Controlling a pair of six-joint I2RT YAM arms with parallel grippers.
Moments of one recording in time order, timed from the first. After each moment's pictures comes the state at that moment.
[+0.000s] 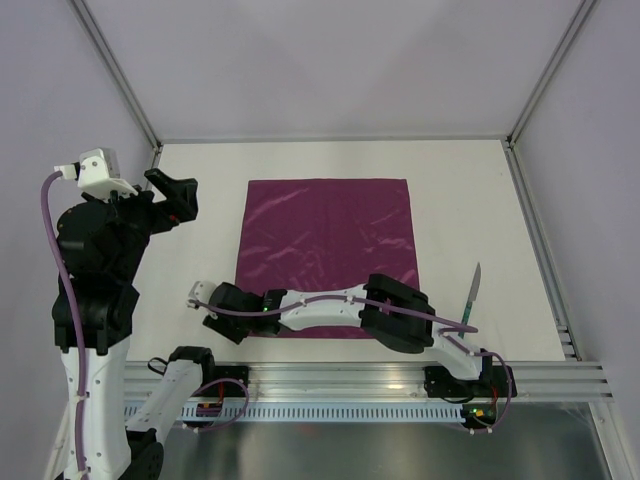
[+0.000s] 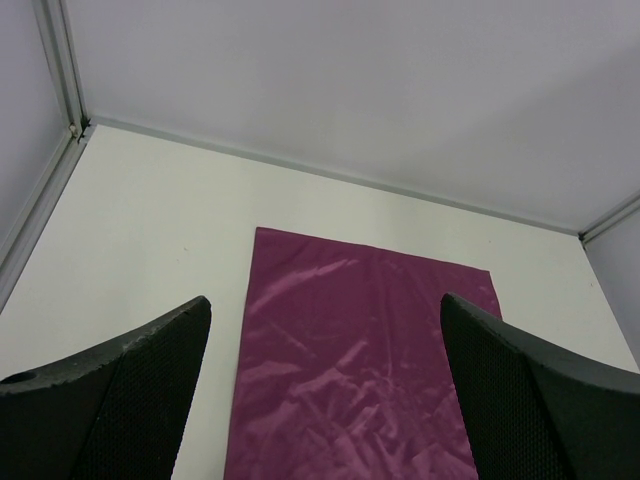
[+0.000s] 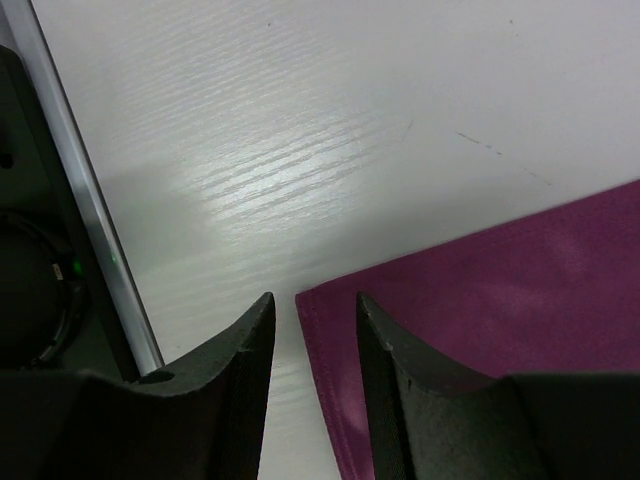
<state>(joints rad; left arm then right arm) -0.06 0.78 1.40 -0.71 -0.03 -0.33 1.35 2.28 1.72 -0.21 0.05 0.12</state>
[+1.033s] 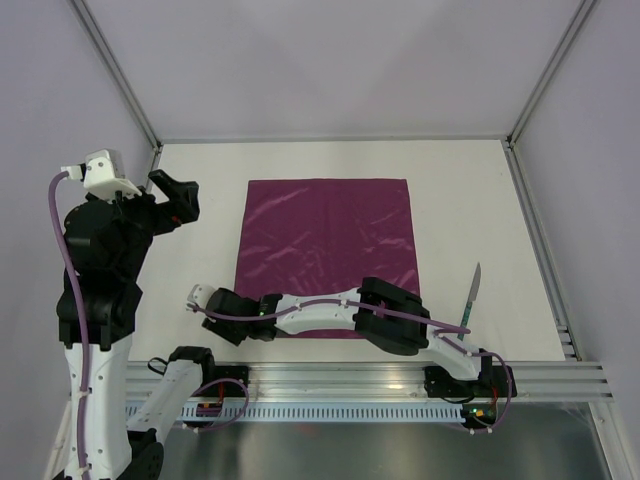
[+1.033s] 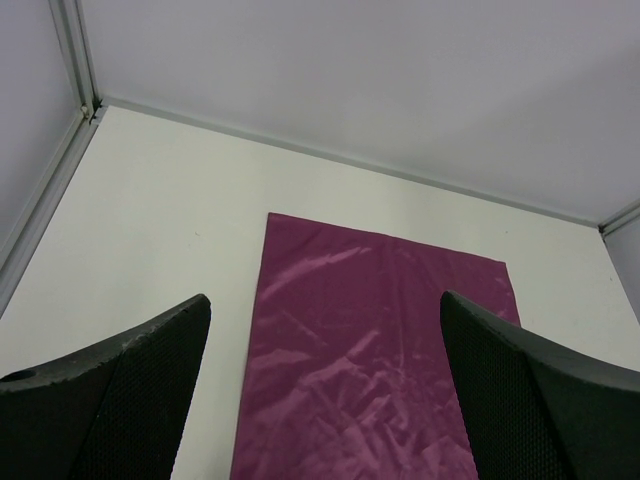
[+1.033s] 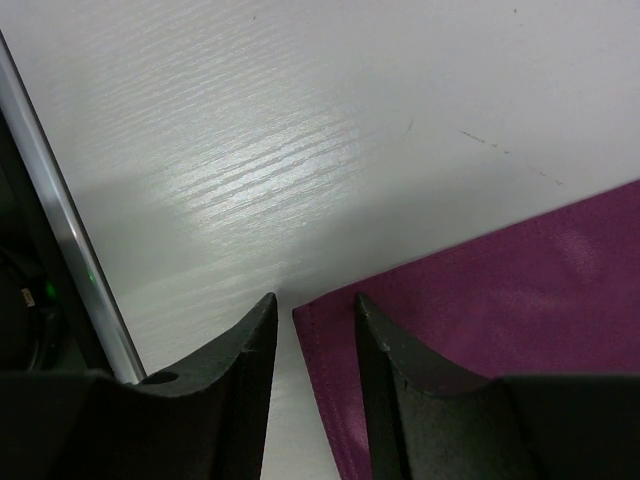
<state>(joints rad) -0.06 0.78 1.37 -0.71 -0.05 -0.32 1.37 2.32 1.75 -0.21 0.11 0.13</state>
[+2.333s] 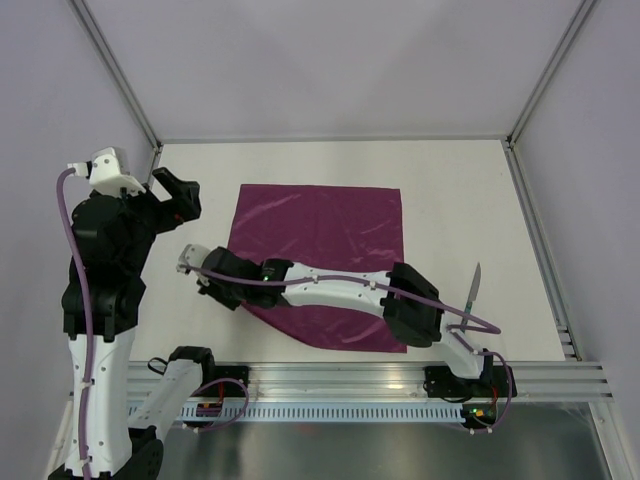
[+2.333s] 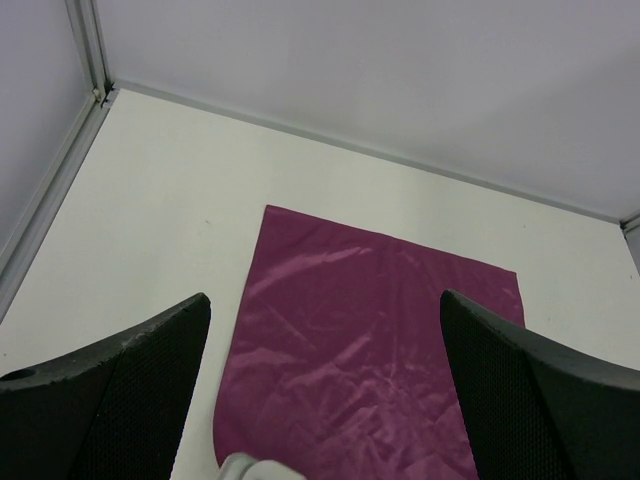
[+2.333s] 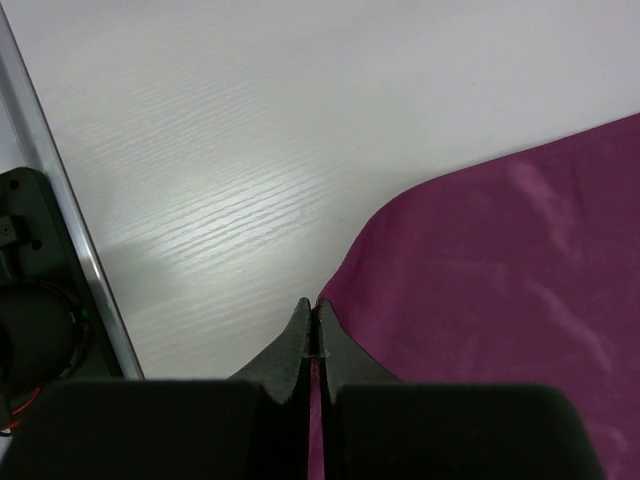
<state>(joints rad) -0.06 0.80 1.35 -0.71 -0.07 -0.32 1.31 2.25 1.95 -0.40 0.11 0.05</state>
